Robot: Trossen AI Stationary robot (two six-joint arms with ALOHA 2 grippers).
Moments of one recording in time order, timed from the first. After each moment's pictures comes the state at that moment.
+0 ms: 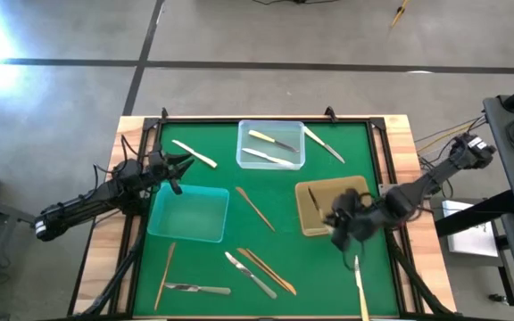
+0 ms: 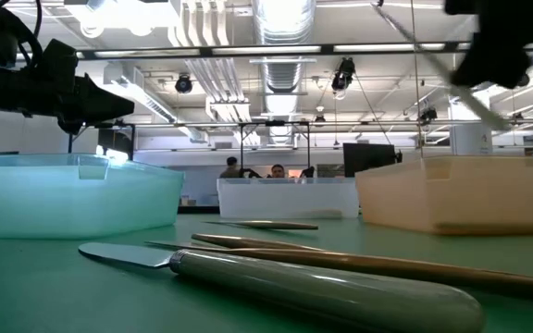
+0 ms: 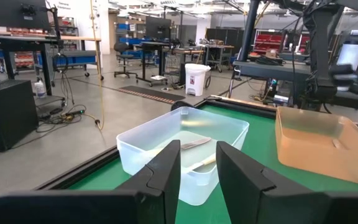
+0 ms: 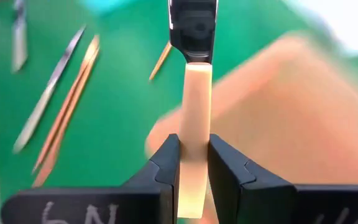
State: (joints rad) left arm 0.42 0.04 0.01 0.05 -0.09 -0.06; right arm 0.51 1.09 0.78 -0.62 0.46 0.88
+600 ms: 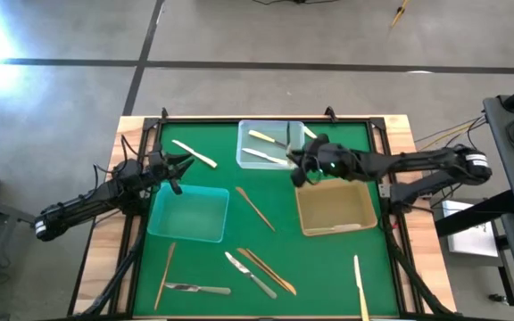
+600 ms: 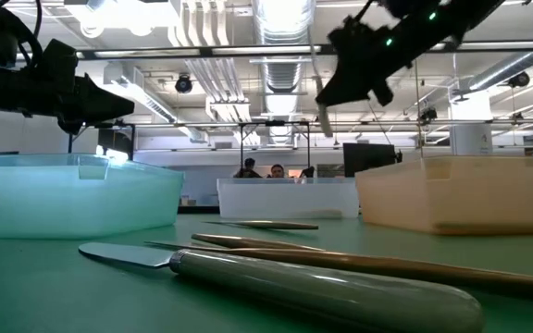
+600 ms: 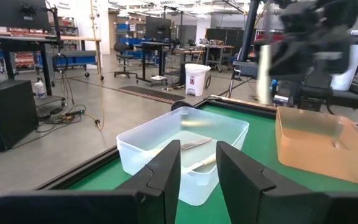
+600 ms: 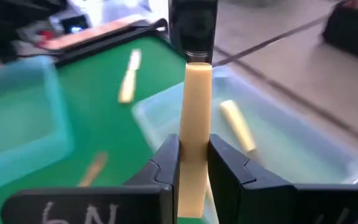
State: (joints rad) left arm 0.42 0.04 0.01 0.05 -0.09 -0.06; right arm -0.17 1.29 0.78 0.08 0.36 0.23
